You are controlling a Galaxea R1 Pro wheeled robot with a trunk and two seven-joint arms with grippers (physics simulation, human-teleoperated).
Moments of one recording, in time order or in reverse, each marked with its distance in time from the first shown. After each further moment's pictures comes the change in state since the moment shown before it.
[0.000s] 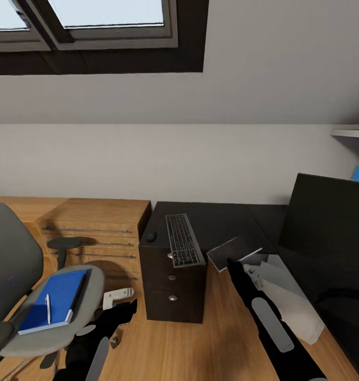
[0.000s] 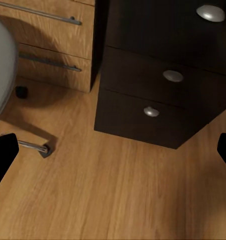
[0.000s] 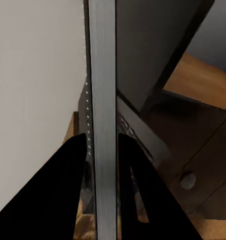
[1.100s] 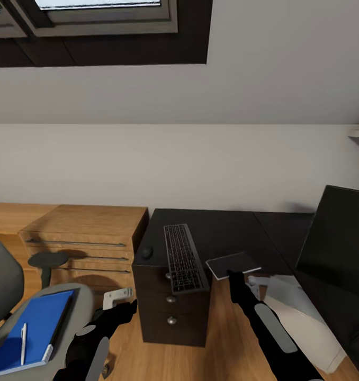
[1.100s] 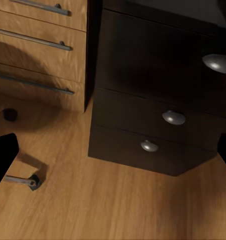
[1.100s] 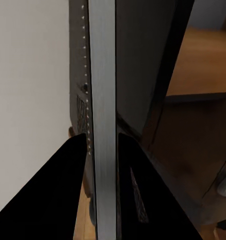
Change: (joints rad) left arm 0.000 0.000 0.000 0.000 0.003 0.002 0.000; right arm 0.000 -0.001 -0.001 0.105 -0.294 0.000 -0.002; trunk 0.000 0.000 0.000
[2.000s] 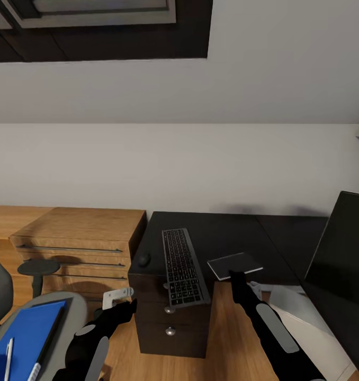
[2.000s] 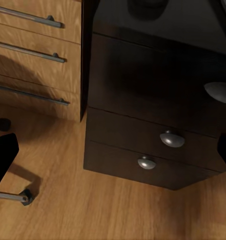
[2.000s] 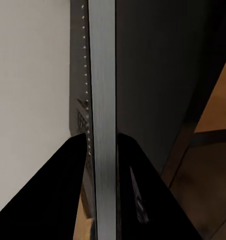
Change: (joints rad) left arm 0.000 -0.004 0.007 -0.004 0.003 0.001 0.000; right arm 0.000 -0.012 -0.002 0.002 0.008 -0.003 0.000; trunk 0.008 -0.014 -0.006
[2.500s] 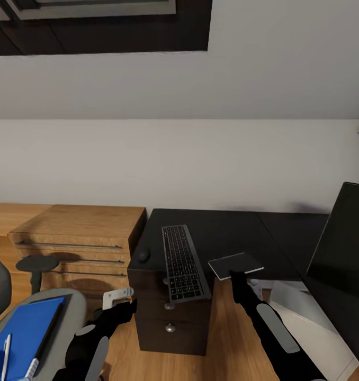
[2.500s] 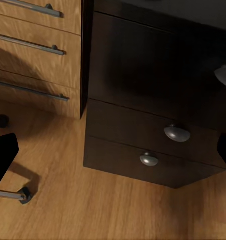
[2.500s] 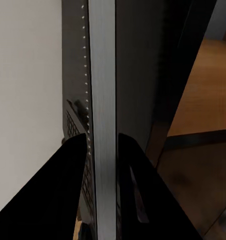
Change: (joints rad) left arm 0.000 0.000 0.000 0.001 0.000 0.000 0.000; right arm 0.000 -0.002 0.000 0.000 0.000 0.000 0.000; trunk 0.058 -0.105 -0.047
